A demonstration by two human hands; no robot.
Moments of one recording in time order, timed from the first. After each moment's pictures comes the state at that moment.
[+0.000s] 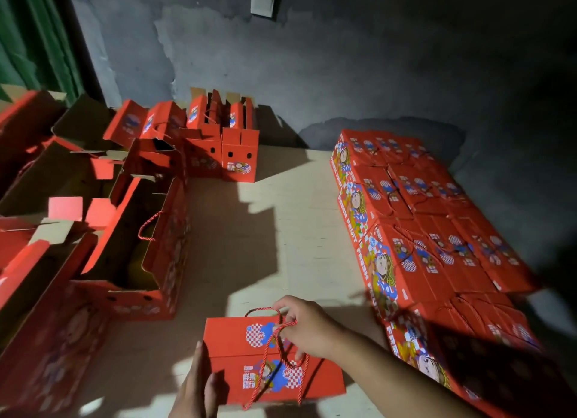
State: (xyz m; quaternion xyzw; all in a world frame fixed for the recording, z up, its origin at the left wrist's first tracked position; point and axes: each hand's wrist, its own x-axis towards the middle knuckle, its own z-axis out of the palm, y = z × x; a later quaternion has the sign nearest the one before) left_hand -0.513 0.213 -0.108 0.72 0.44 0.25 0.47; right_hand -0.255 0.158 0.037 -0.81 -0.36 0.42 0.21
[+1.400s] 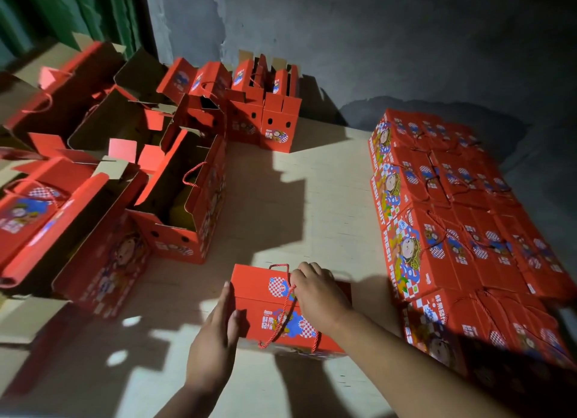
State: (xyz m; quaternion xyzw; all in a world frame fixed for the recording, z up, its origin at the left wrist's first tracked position) left_hand -0.517 0.189 -0.076 0.71 0.51 0.23 0.43; right_hand -0.269 0.151 -0.005 -0.74 -0.67 0.05 -0.01
